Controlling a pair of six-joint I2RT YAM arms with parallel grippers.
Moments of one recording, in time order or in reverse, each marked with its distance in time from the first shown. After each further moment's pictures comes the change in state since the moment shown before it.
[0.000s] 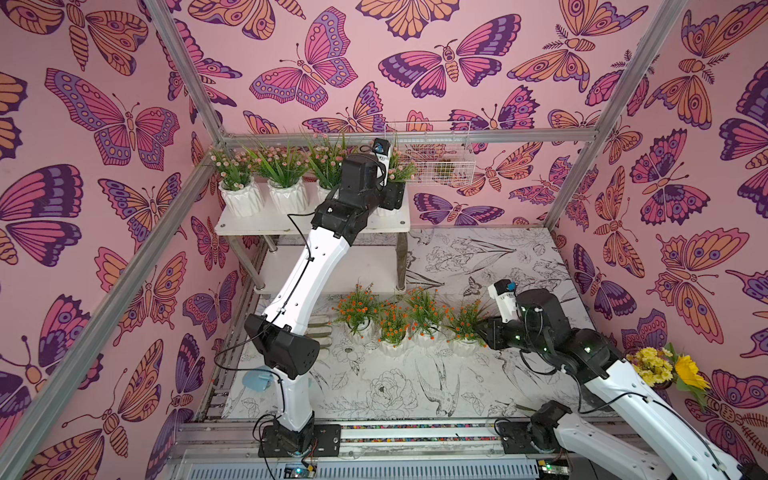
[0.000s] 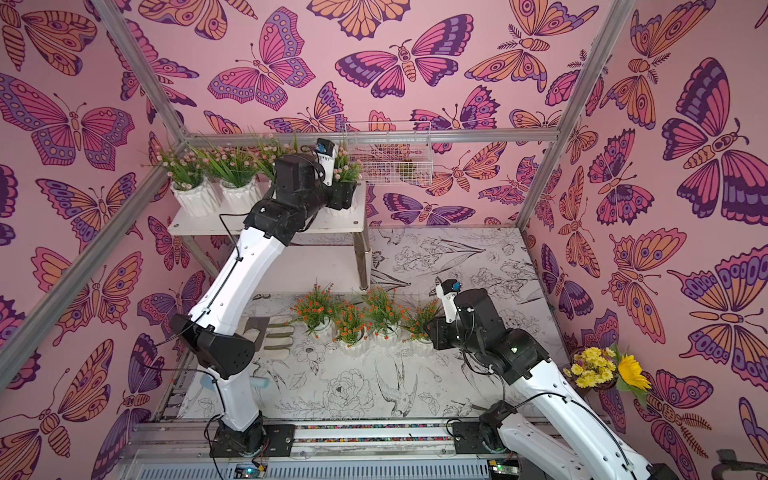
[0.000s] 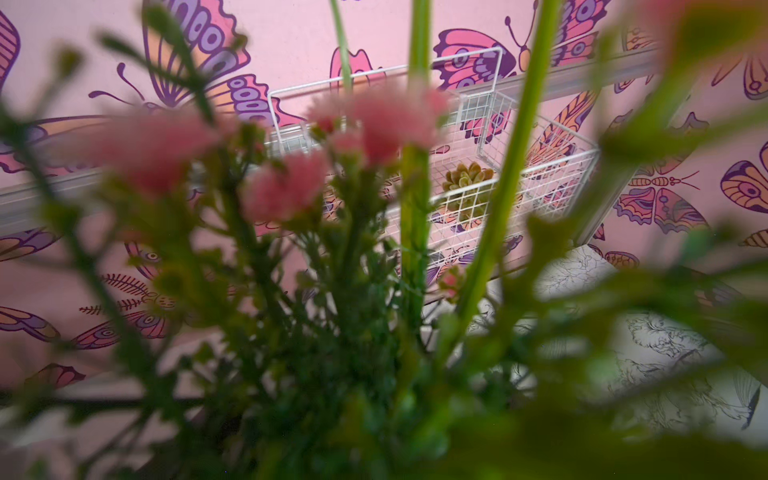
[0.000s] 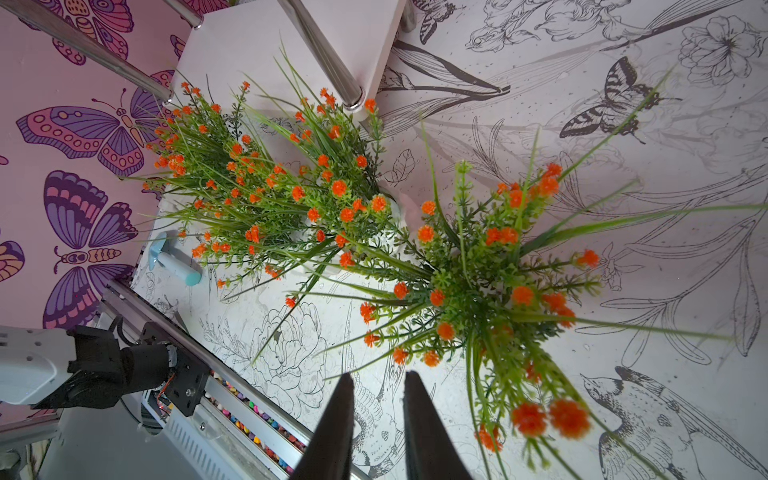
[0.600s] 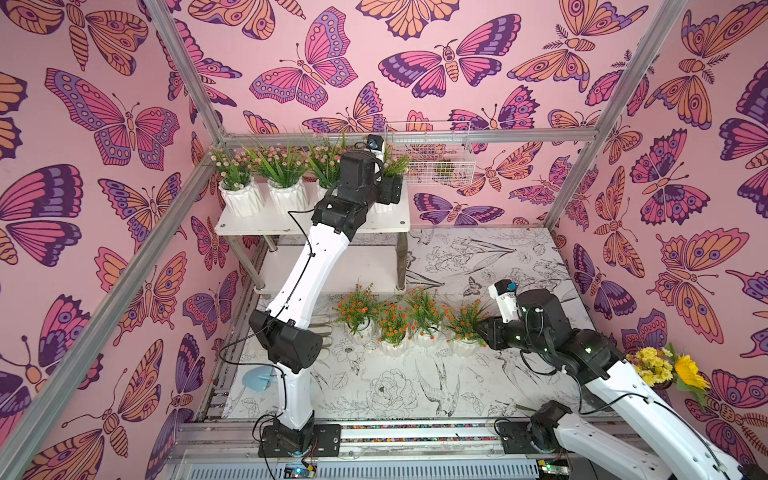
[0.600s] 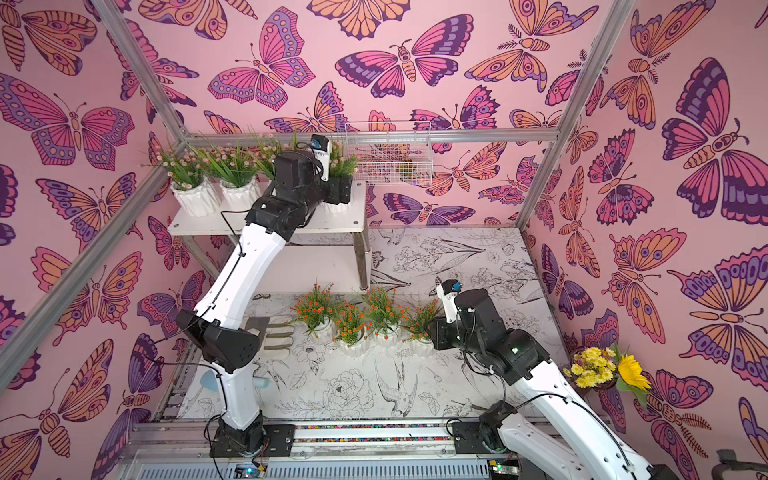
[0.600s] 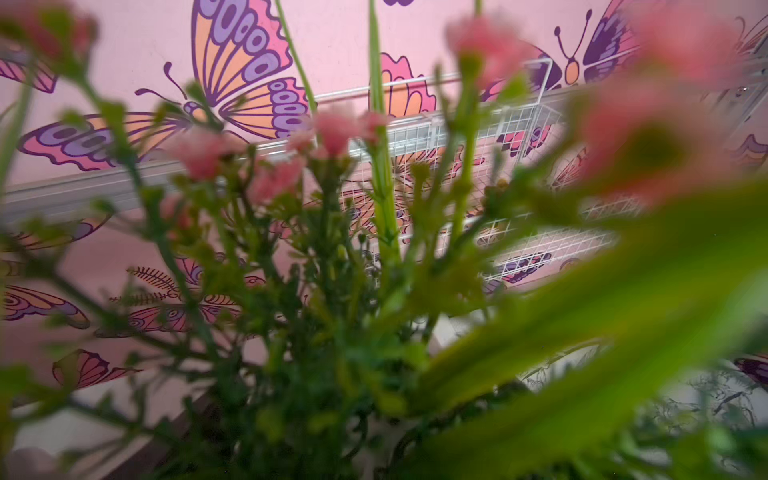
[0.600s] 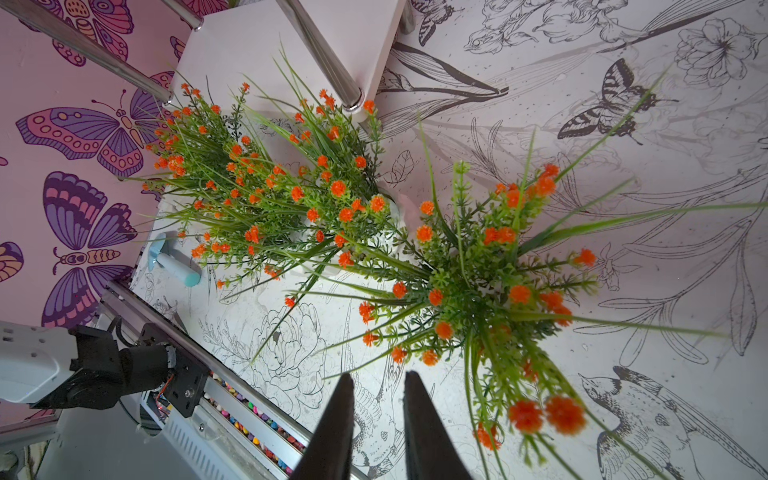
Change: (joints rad) left arm 0.021 0.030 0.034 0.001 -0.037 -0.029; right arm 0.000 -0.005 -0.003 0.000 0.003 0.000
